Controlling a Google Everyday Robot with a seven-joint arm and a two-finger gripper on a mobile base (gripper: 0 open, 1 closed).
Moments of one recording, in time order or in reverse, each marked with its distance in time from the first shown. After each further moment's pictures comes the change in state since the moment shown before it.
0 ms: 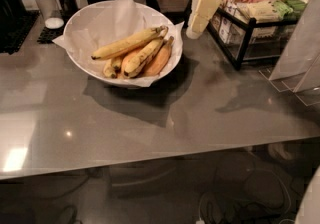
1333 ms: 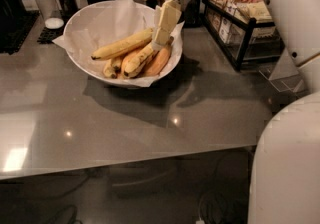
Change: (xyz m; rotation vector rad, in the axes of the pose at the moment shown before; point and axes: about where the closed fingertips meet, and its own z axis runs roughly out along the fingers) arm -0.061 0.010 0.077 -0.178 -0.172 -0.124
